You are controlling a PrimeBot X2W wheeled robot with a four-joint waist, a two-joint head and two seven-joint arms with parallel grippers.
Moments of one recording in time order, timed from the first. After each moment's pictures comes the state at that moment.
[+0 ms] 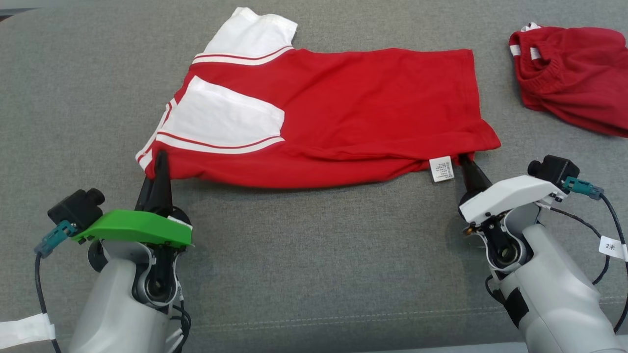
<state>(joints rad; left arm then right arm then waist) -0.39 0.03 -0.18 0.52 -0.87 -0.11 -0.25 -0.44 -0.10 0.25 0.71 0.89 0.09 -0.10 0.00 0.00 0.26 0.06</state>
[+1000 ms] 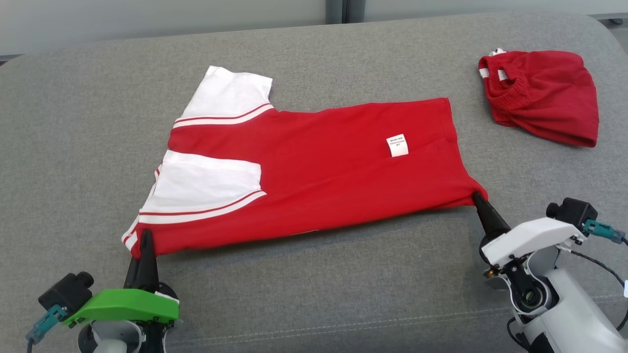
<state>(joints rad) -0.12 0.03 -0.08 0.40 -0.86 -0.09 -0.25 -0.26 -0.15 0.24 0.55 1.00 0.11 -0.04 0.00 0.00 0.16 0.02</state>
